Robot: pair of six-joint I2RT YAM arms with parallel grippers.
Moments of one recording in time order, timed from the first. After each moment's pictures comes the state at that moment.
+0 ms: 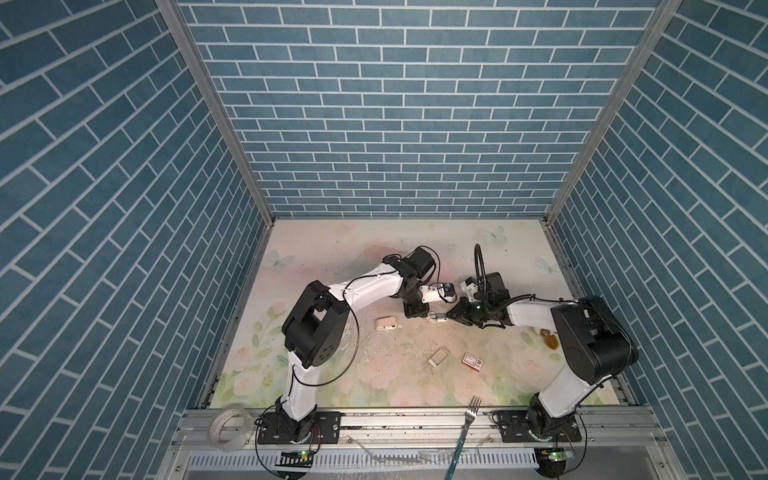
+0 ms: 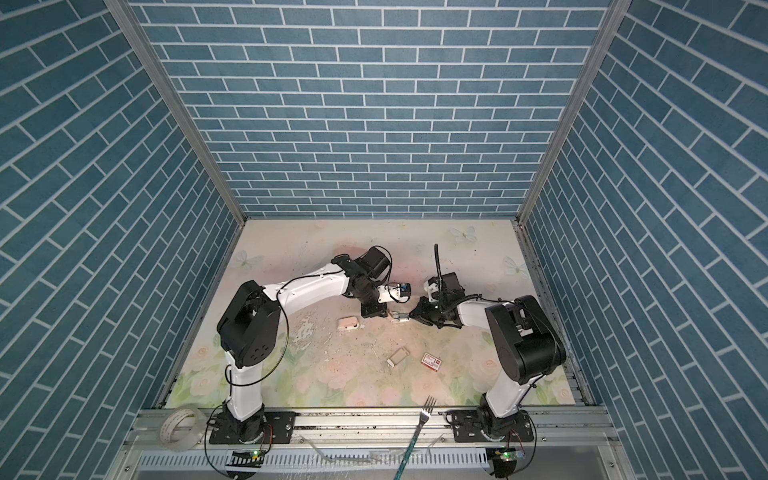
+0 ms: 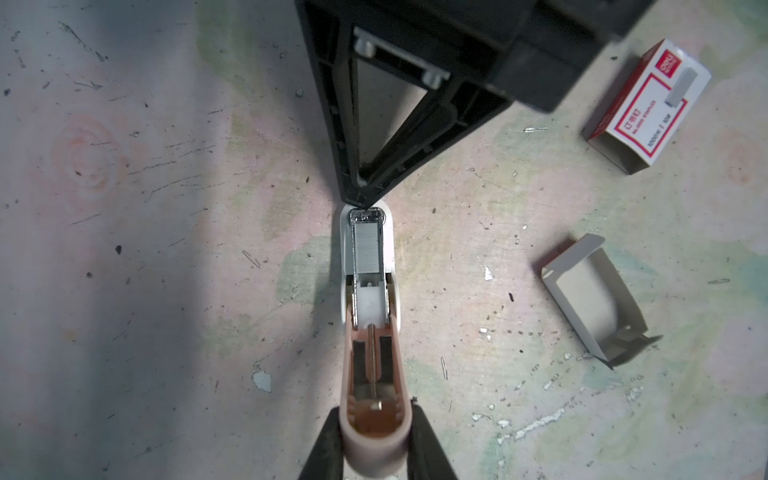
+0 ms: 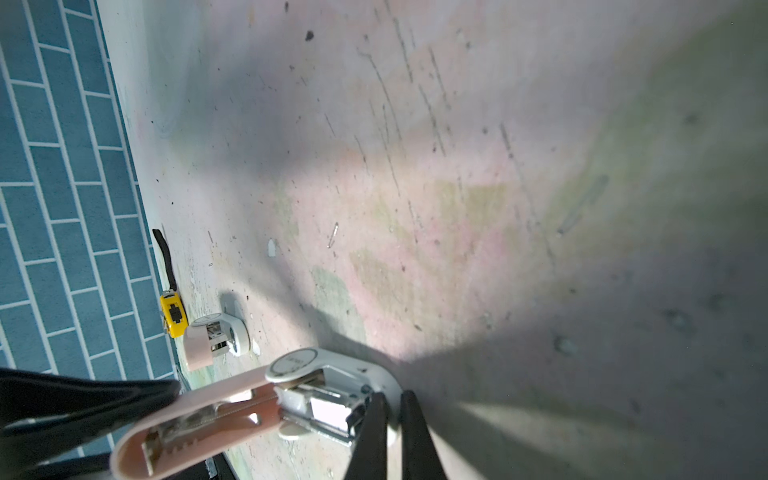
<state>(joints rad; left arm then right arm) -0.75 1.99 1.54 -0.82 0.29 0.68 0.39 1.69 0.71 -0.02 -0.59 0.63</state>
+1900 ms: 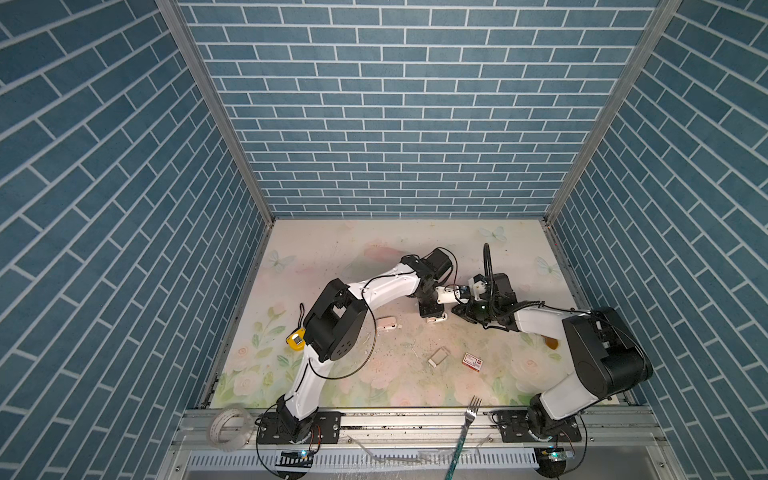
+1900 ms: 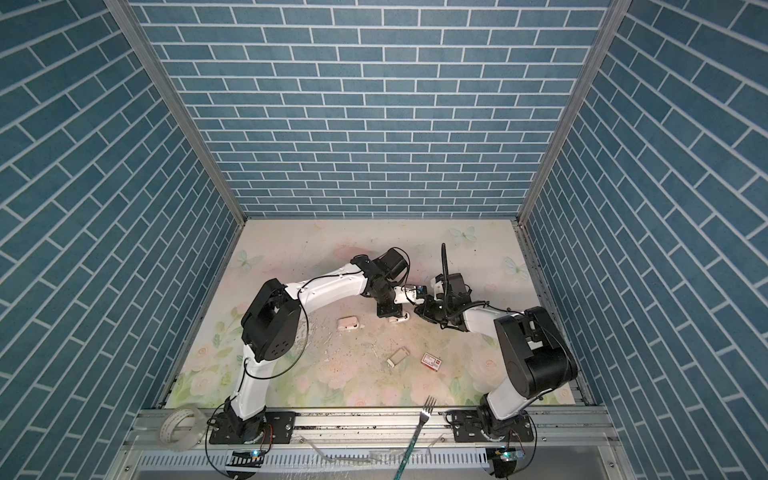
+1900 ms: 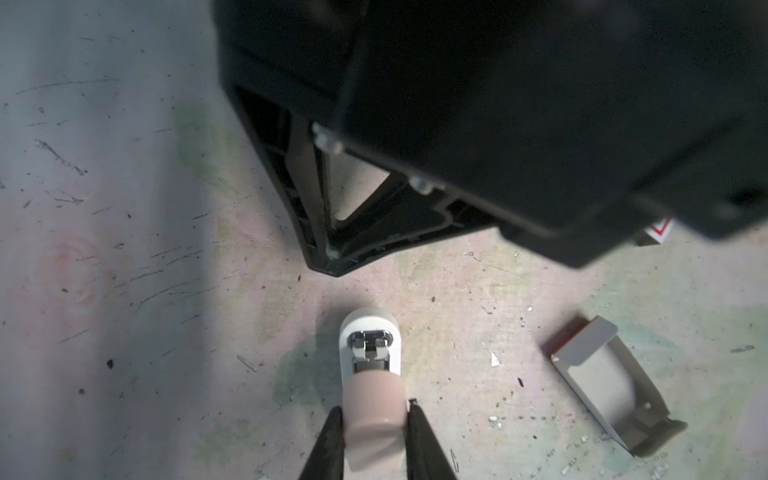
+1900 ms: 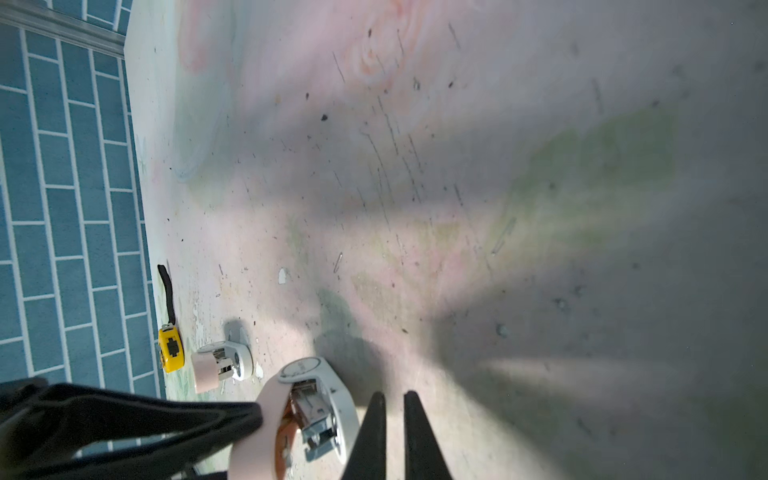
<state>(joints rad) -0.82 2.13 1.71 -0.84 0.28 0.68 0.36 1.58 0.64 0.04 -0.49 0.66</state>
